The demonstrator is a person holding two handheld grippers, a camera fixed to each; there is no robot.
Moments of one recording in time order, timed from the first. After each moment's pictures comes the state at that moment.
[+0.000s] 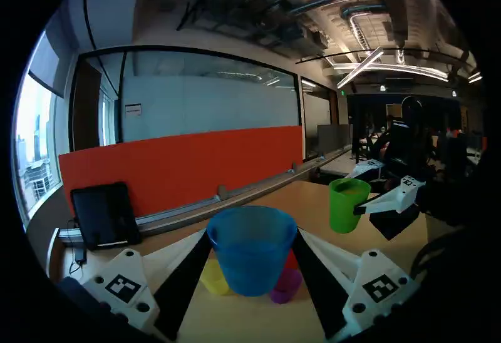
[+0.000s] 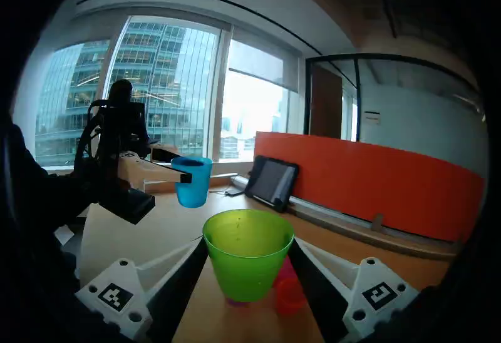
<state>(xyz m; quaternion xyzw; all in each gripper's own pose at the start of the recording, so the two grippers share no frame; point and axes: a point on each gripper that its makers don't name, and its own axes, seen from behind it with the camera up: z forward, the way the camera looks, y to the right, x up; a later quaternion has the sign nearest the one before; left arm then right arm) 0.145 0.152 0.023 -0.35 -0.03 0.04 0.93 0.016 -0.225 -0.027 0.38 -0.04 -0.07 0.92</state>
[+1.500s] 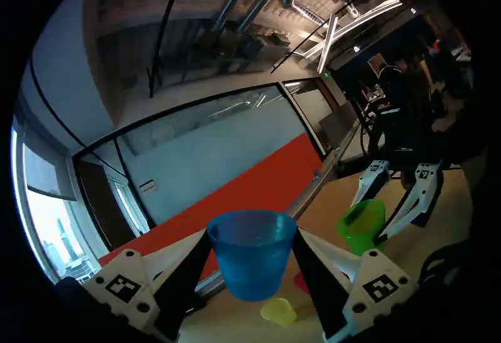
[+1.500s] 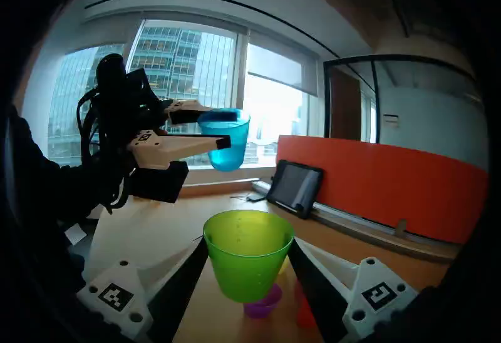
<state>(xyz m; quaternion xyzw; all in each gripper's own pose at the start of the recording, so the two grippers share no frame) 0.219 0.169 0.018 -0.30 0.13 0.23 0.92 0.007 -0.275 -0.030 0.43 -0.03 -0.06 0.90</state>
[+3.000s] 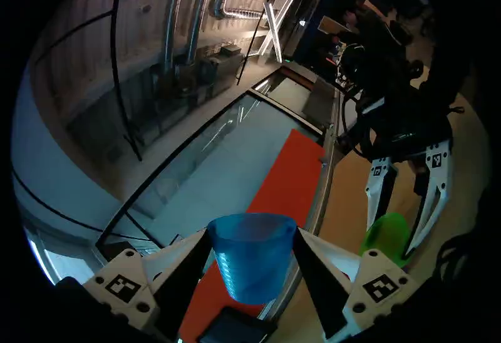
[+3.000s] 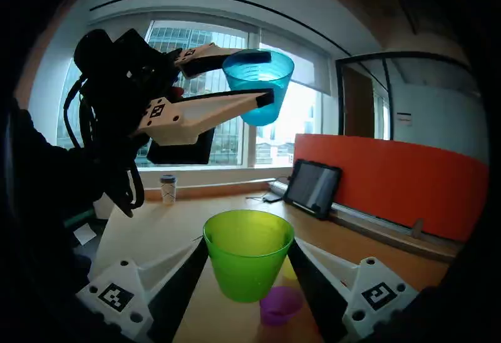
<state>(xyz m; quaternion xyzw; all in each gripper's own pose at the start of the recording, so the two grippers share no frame) 0.271 0.206 0.006 -0.27 0.22 0.42 0.83 -0.004 -0.304 -0.024 0.47 -0.03 -0.06 0.88</state>
